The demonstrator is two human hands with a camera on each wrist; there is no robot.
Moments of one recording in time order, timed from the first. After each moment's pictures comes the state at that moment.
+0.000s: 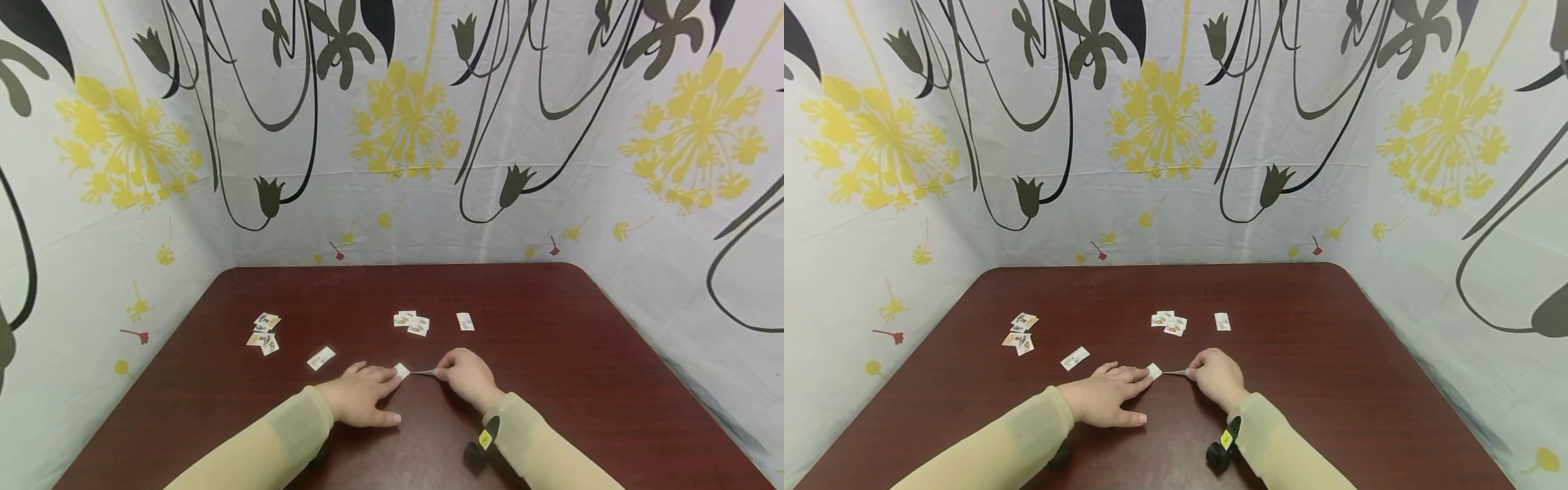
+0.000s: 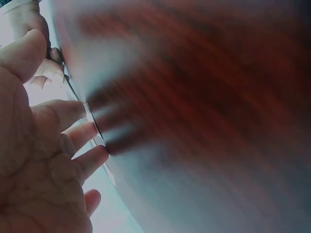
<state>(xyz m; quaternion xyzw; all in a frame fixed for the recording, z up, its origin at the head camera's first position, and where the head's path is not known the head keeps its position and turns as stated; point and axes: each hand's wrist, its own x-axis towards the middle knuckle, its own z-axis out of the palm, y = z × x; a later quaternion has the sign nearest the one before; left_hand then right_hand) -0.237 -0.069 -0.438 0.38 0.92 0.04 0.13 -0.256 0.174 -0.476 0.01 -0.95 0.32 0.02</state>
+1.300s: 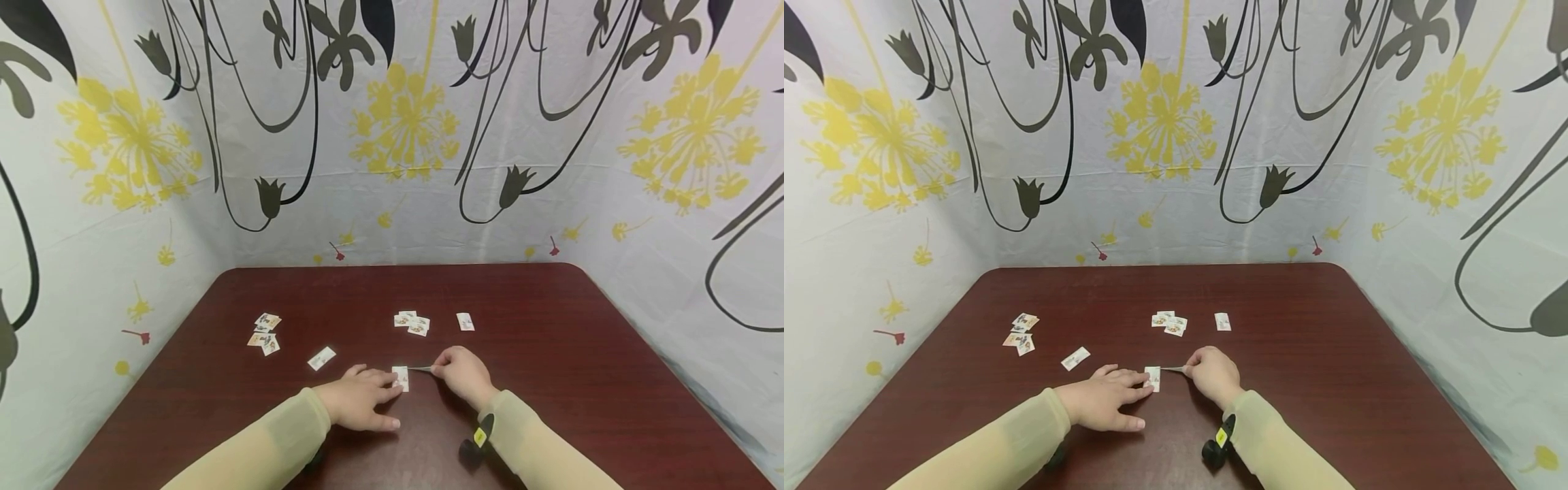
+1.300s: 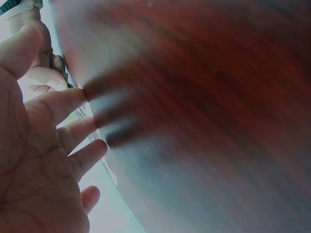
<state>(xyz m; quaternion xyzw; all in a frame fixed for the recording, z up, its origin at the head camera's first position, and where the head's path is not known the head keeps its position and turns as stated) -0.231 -0.073 -0.434 0.39 0.91 0.03 0.14 -0.261 0.167 -0.475 0.00 -0.95 0.32 0.02</state>
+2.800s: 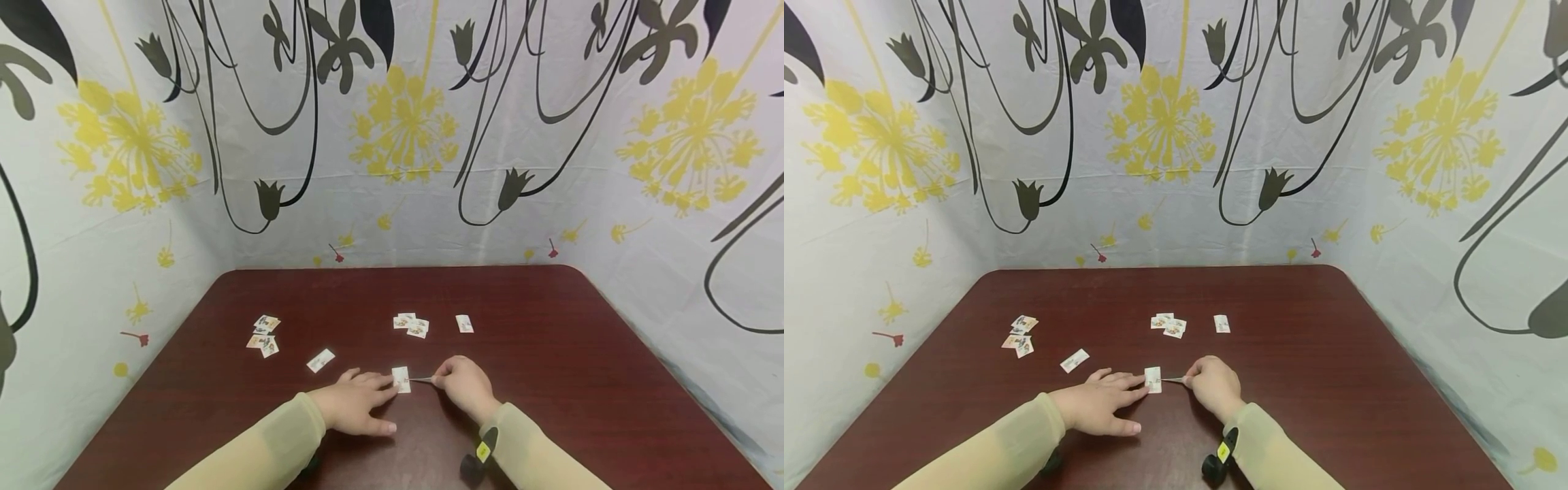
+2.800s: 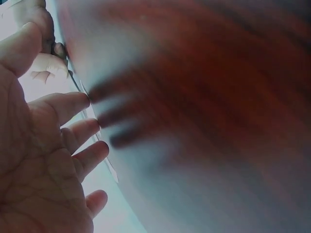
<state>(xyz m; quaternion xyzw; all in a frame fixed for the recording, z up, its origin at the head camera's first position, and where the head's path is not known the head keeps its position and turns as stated) -0.231 -0.079 -0.440 0.38 0.91 0.06 0.15 -0.244 0.166 -0.476 -0.01 -0.94 0.33 0.03</state>
